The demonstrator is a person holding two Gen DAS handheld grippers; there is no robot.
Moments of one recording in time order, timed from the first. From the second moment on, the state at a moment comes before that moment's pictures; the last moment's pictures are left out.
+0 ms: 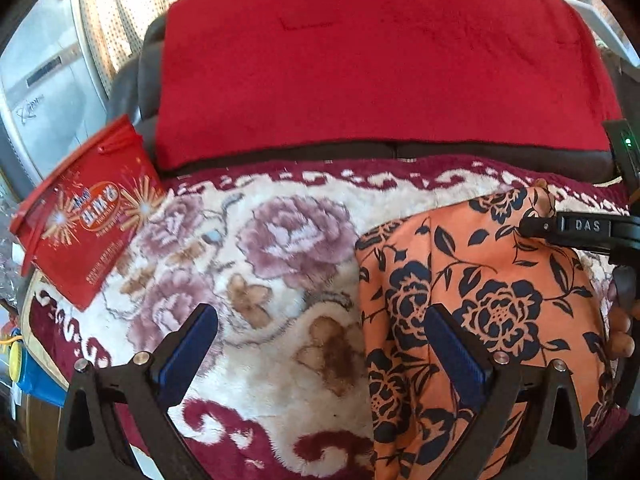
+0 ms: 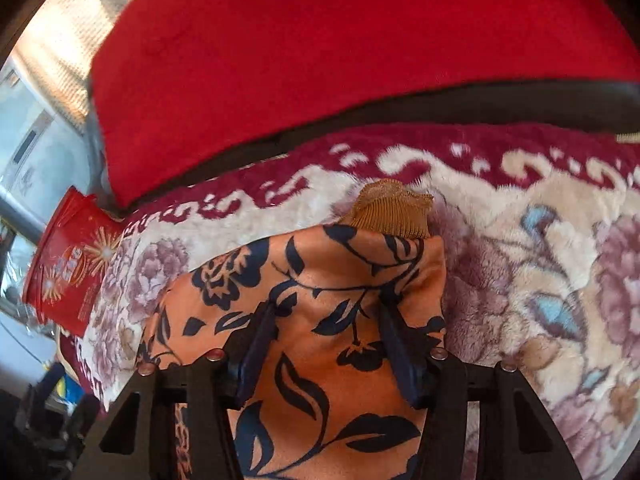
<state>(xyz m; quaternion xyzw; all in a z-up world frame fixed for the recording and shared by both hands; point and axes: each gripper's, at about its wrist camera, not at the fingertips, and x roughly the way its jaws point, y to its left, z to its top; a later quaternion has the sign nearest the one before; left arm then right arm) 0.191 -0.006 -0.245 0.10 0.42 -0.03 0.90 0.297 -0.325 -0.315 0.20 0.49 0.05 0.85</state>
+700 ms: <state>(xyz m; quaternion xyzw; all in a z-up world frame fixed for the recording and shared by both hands) 0.145 0.013 -0.204 0.07 0.38 0.02 0.92 0.189 -0.273 -0.215 0.04 0.42 -0.03 0.91</state>
